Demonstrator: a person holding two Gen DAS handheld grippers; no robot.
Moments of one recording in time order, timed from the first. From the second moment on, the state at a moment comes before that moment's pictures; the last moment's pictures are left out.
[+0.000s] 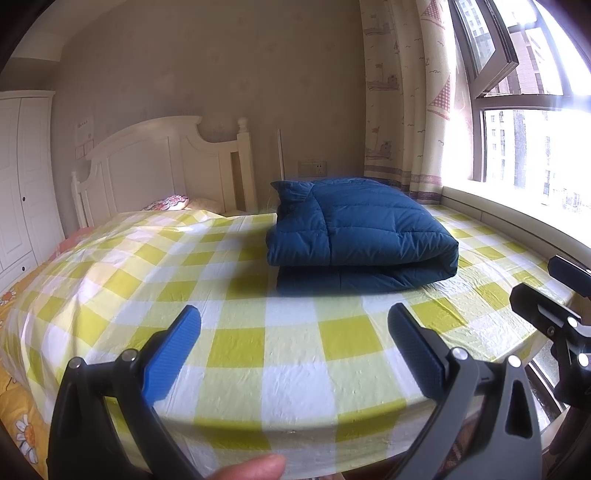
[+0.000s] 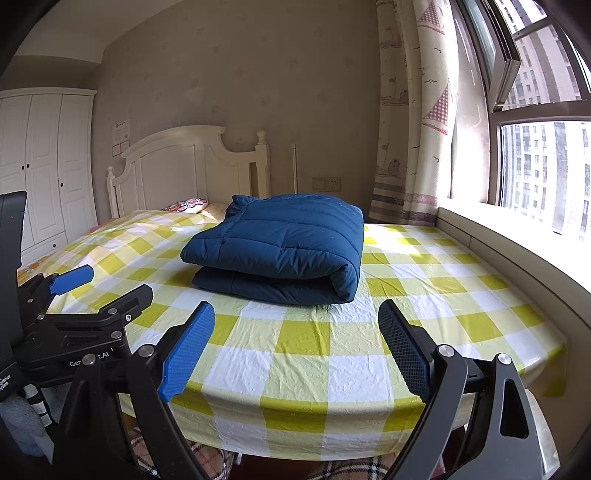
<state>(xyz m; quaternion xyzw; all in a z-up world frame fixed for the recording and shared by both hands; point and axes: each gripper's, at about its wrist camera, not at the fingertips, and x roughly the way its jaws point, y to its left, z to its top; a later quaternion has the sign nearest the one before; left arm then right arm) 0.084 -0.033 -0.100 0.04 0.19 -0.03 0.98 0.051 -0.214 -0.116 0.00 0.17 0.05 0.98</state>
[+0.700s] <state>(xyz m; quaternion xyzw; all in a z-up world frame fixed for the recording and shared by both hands) 0.073 -0.037 -0.094 0.05 0.17 -0.03 0.98 0.043 -0.213 -0.113 -0.01 0.16 0.05 0.99</state>
